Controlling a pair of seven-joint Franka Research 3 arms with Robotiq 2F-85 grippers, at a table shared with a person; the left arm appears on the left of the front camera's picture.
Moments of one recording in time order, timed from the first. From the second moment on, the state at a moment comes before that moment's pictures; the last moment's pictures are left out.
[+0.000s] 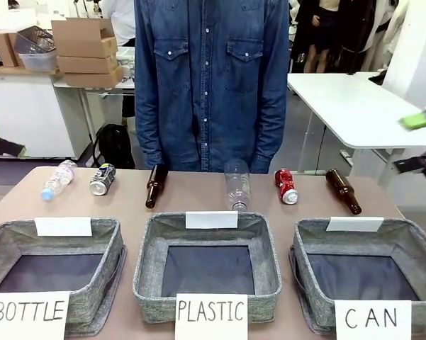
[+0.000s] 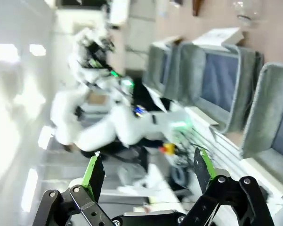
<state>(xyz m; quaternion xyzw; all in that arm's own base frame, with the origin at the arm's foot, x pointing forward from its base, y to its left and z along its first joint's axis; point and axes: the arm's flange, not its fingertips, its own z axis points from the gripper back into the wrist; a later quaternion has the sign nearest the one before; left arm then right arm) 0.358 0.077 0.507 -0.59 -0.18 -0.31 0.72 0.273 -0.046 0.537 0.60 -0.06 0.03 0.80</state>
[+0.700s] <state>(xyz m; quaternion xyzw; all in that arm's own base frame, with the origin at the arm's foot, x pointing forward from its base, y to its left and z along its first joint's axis) 0.365 0.107 0.512 -0.66 -0.21 -0.17 0.70 0.281 -0.079 0.534 0.62 -0.09 -0.10 0.77</state>
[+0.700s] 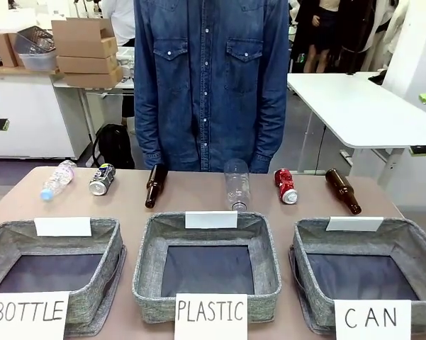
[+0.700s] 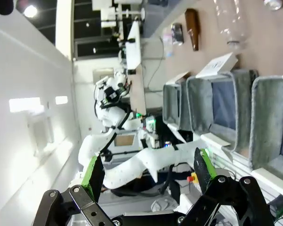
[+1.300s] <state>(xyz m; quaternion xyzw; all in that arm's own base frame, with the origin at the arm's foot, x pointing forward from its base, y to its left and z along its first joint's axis) 0.366 0.108 0.510 -0.66 -0.21 -0.17 0.70 0.346 -0.003 0.533 0.37 -0.14 -0.08 0.91</state>
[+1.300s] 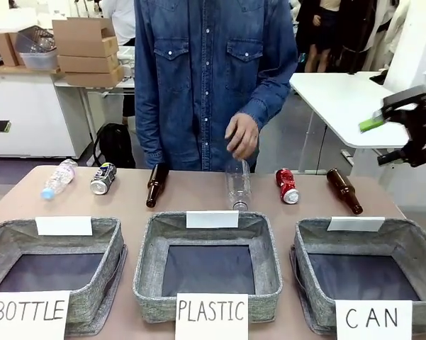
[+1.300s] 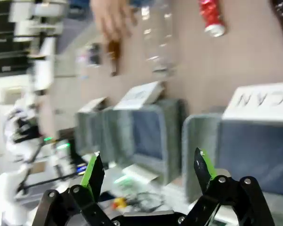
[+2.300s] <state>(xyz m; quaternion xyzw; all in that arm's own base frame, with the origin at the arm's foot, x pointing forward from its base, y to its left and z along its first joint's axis) 0.365 0.108 0.511 -0.66 -0.21 -0.17 0.70 0.276 -0.062 0.547 0.37 -0.18 -0.04 0.91</state>
